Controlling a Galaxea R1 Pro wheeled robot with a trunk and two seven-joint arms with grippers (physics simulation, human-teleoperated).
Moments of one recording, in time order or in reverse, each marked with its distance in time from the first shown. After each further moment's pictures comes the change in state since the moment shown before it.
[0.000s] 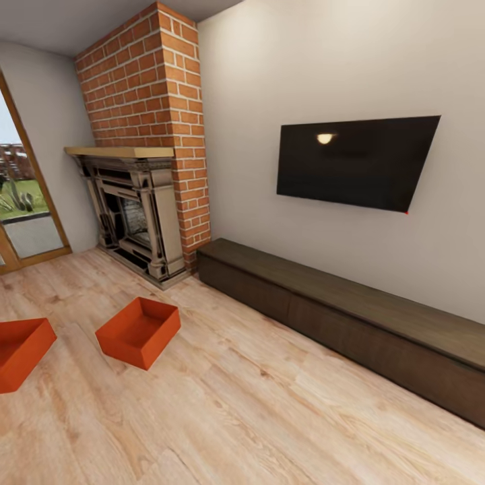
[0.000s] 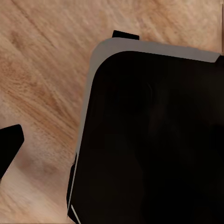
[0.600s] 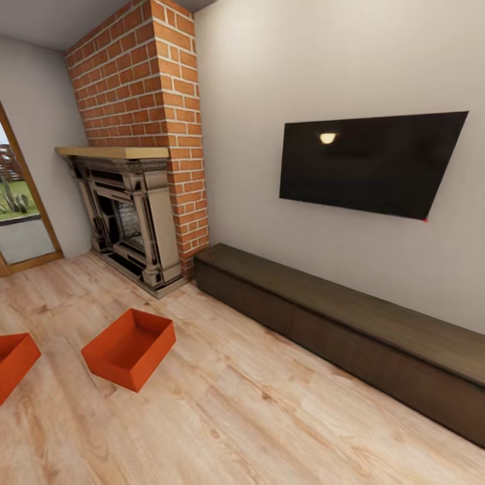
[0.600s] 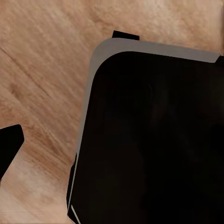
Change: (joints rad) left arm 0.000 0.000 0.000 0.000 0.000 -0.001 0.000; right arm 0.000 0.000 0.000 0.000 0.000 0.001 0.000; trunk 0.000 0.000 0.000
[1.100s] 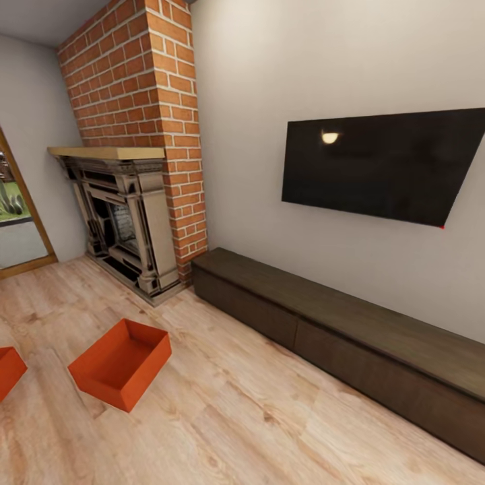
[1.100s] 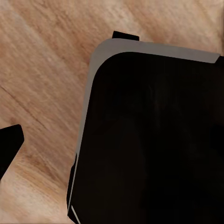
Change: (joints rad) left arm 0.000 0.000 0.000 0.000 -0.001 -0.002 0.000; right arm 0.000 0.000 -0.001 0.000 0.000 -0.001 0.000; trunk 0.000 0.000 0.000
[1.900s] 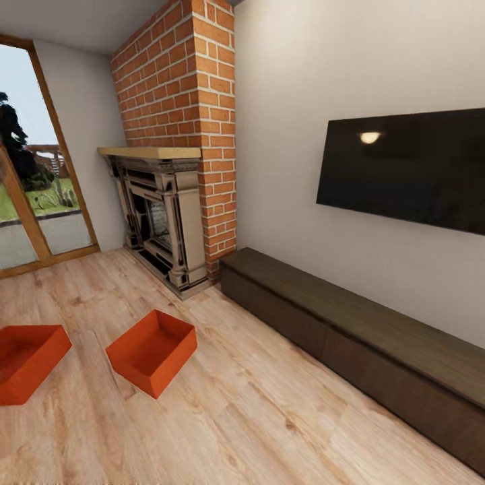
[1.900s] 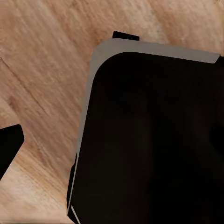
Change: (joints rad) left arm 0.000 0.000 0.001 0.000 0.000 0.000 0.000; right arm 0.000 0.000 0.000 0.001 0.000 -0.001 0.000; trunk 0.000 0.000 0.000
